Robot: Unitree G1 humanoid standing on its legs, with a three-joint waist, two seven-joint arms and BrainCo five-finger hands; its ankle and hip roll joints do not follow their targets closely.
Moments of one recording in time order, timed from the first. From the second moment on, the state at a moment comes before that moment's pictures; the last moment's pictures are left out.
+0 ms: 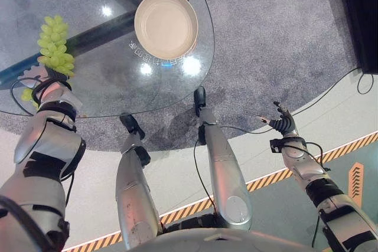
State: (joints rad) left arm -1.07 0.71 -0.58 1.39 0.29 0.43 0.37; right arm -0.27 -0.57 0.33 0.59 0.24 -0.09 -0.38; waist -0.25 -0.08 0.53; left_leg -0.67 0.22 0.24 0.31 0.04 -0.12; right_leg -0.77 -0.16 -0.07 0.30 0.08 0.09
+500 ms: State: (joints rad) left arm -0.95 0.91 -0.50 1.04 0.32 0.33 0.57; right arm -0.23 -0.57 0.32 0.59 0.22 -0.11 -0.41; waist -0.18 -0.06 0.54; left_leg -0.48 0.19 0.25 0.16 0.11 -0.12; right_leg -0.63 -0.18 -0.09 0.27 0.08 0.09
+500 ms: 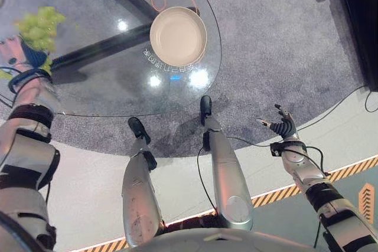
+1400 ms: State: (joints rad) left arm -0.74 1.16 -0.48 0.48 0.65 0.03 0.49; right arm -0.25 -0.83 0.29 0.25 -0.04 -0.18 -0.08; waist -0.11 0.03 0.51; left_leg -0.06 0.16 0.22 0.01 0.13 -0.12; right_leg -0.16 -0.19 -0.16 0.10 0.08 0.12
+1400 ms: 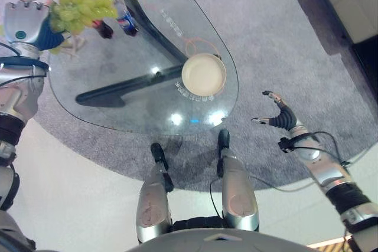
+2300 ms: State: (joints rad) left arm -0.63 0.95 -0.68 0.30 0.71 -0.14 0.30; right arm -0.66 -0.60 0.61 0.04 0.19 0.36 0.42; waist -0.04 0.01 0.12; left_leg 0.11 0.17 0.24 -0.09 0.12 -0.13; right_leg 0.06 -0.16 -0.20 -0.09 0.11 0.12
